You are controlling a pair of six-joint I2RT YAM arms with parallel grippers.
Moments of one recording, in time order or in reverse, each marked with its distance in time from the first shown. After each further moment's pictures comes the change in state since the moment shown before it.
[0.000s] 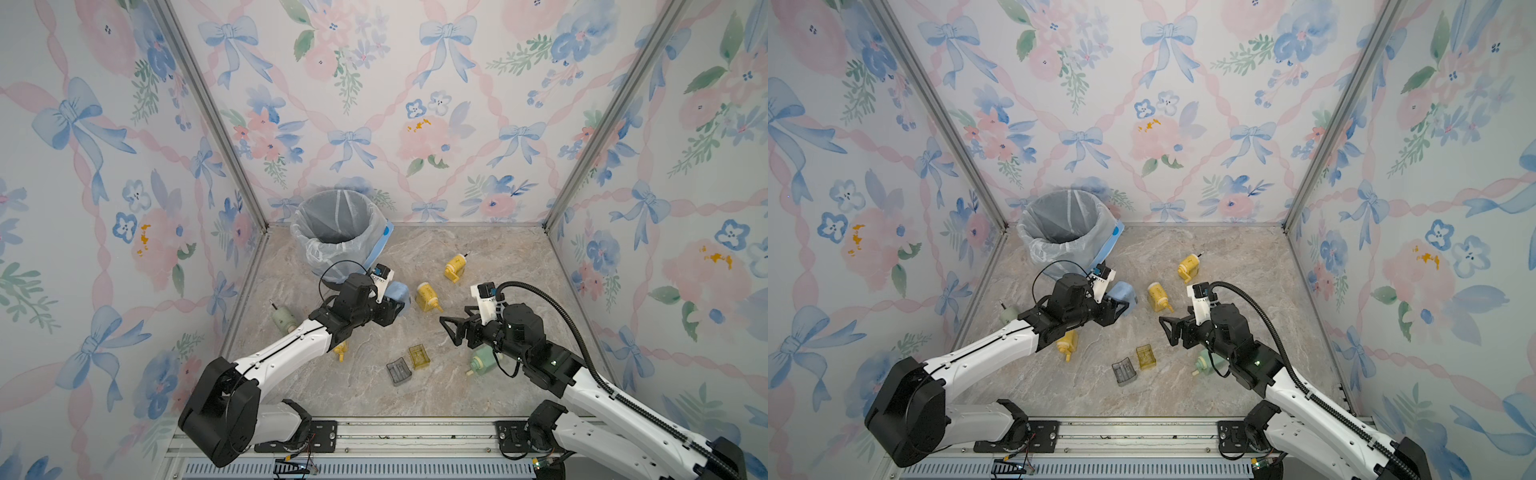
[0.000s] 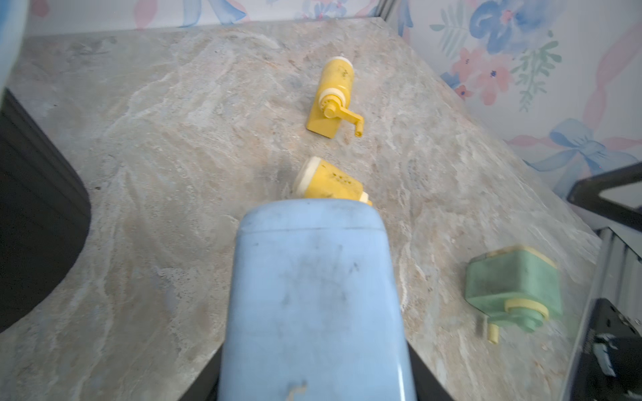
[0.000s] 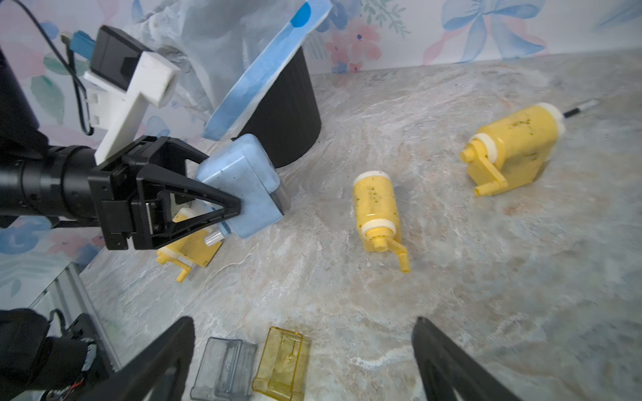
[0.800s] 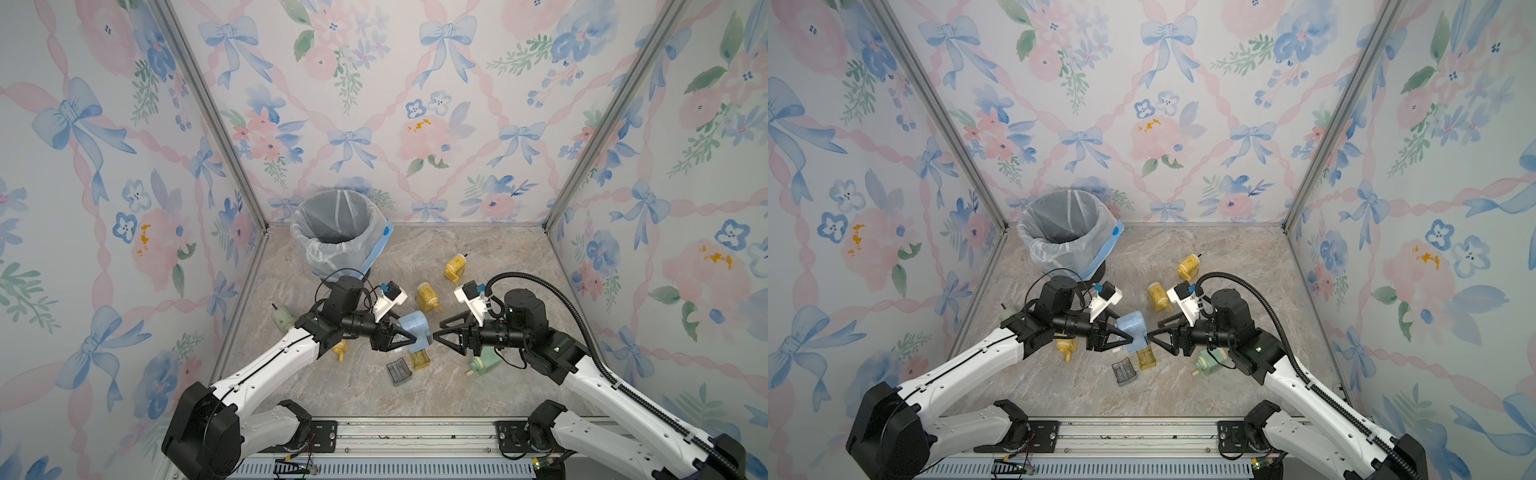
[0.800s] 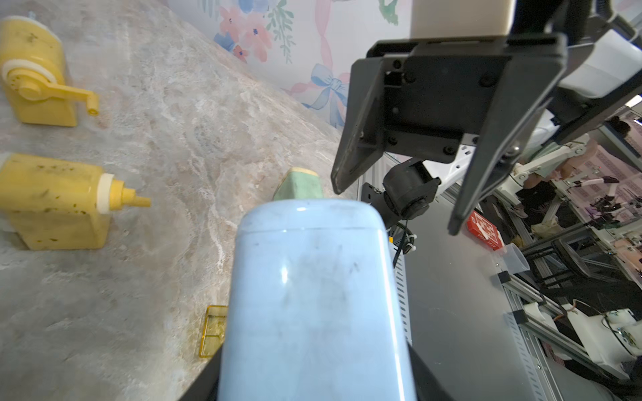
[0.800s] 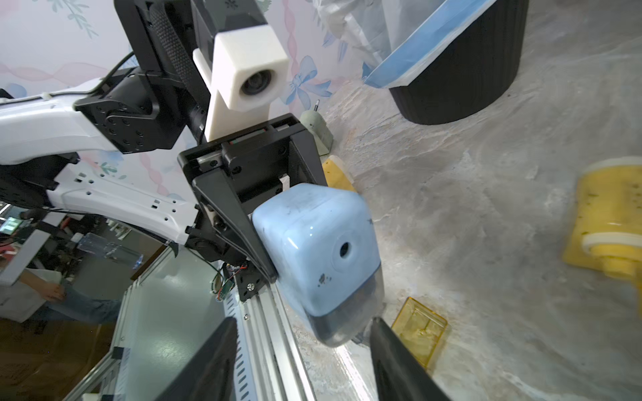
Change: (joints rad) left arm 0.020 -0.126 -0.014 -0.118 0.673 0.156; right arm -0.049 0.060 0.123 -0.095 -0.578 0.003
